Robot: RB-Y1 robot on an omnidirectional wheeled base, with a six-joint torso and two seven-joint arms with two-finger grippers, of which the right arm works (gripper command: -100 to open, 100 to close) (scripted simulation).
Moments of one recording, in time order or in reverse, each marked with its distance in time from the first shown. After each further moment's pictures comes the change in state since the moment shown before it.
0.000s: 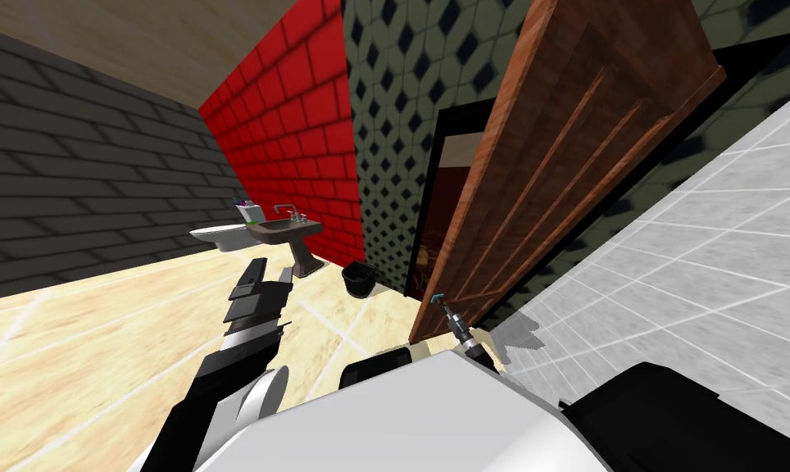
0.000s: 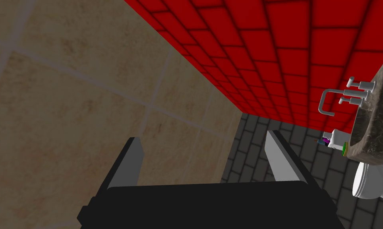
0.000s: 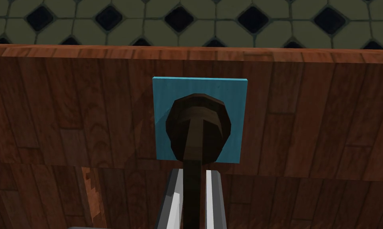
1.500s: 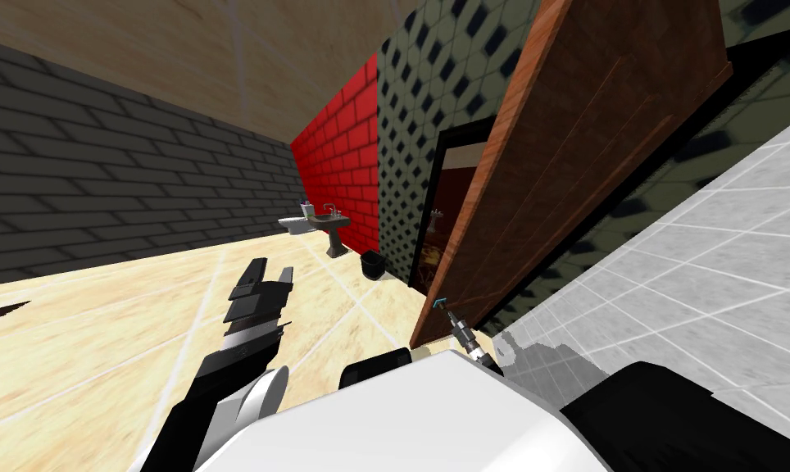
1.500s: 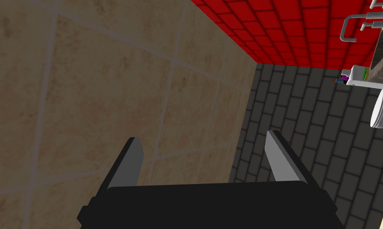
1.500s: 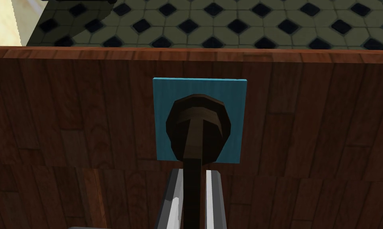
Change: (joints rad) arm 0.024 -0.020 0.052 0.053 -0.018 -0.094 -0.021
